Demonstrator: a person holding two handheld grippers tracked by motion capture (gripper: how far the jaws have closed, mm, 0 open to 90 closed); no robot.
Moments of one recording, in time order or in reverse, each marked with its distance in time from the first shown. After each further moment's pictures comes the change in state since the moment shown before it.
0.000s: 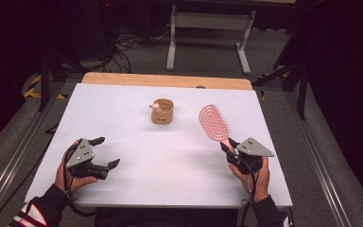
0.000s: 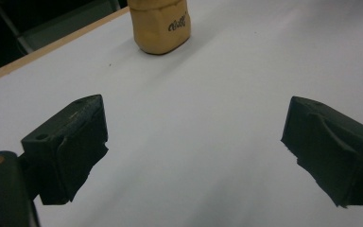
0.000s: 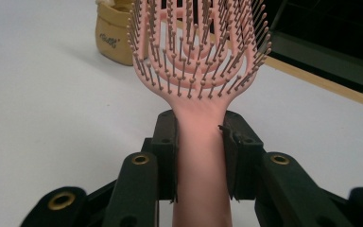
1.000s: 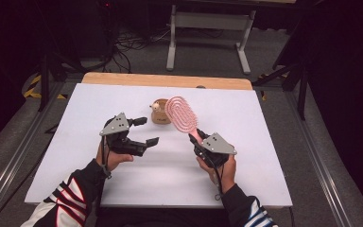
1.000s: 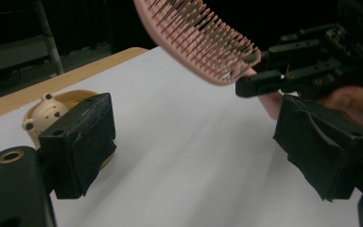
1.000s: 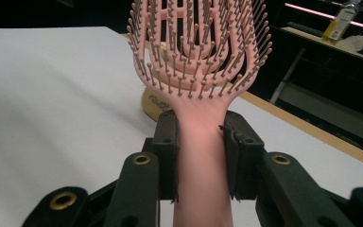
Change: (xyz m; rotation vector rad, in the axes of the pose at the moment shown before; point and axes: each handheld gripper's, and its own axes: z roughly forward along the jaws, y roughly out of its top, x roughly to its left) left arm -0.020 0.098 0.072 -0.198 -0.261 -0.142; right arm 0.070 0.036 0.054 -0.158 0.031 -0.102
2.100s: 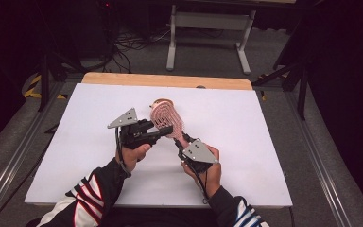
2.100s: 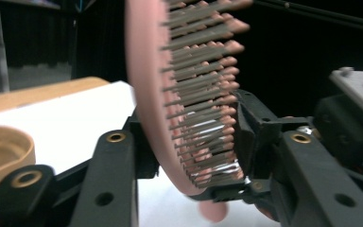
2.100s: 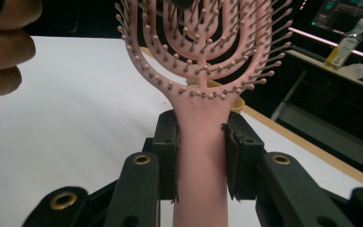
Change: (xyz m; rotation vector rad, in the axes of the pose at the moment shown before) left arm -0.008 0.009 0.026 -0.163 -0.143 -0.154; right arm 0.041 0.009 0.011 -0.053 -0.006 -0.065
